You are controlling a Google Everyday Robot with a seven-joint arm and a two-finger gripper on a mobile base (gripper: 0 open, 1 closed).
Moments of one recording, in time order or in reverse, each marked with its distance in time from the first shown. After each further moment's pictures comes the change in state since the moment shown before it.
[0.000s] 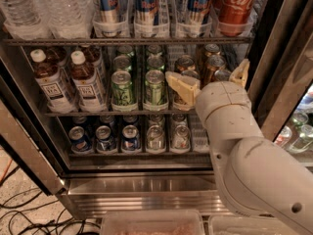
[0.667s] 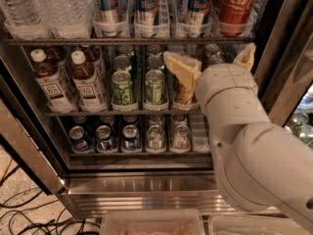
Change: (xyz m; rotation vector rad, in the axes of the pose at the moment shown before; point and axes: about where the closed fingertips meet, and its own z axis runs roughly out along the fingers) arm -0.046 0.001 -0.005 0.024 -0.027 0.049
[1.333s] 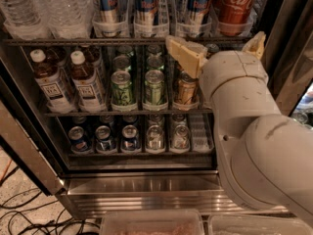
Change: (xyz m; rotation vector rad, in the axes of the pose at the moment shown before) arm -0.033 -0.008 -0.005 0.012 -0.044 0.061
